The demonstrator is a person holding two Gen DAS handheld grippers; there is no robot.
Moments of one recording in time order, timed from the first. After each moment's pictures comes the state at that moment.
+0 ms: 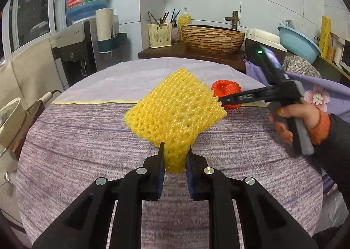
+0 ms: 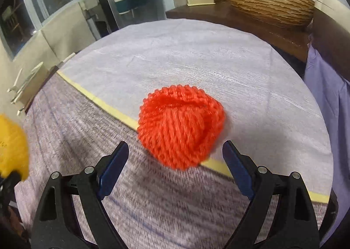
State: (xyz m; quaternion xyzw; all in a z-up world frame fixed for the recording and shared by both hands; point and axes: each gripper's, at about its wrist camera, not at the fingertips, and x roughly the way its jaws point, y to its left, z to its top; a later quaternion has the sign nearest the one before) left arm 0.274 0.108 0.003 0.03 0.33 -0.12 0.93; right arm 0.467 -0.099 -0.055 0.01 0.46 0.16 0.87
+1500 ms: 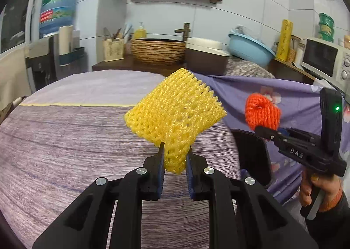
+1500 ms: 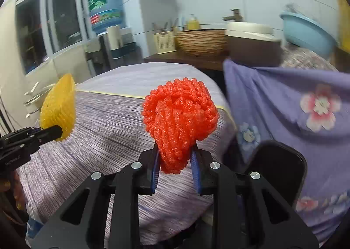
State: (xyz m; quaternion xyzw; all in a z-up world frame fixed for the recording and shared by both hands) left arm 0.165 -0.040 0.014 0.00 0.28 -0.22 0.93; right arm 0.168 -0.268 -0.008 0.05 0.29 0.08 0.95
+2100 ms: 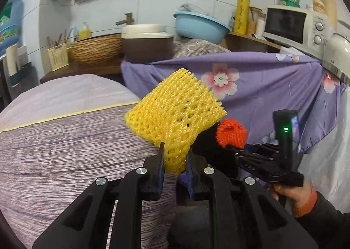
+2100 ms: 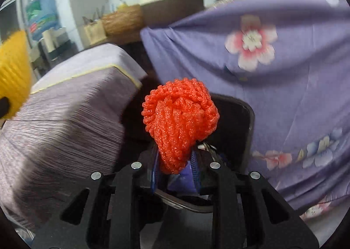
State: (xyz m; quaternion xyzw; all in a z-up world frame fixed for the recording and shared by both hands) left arm 0.161 -0.179 -0.004 0.07 0.30 -0.33 0.89; right arm 0.151 -0.410 -0.107 0.12 0.36 -0.07 0.92
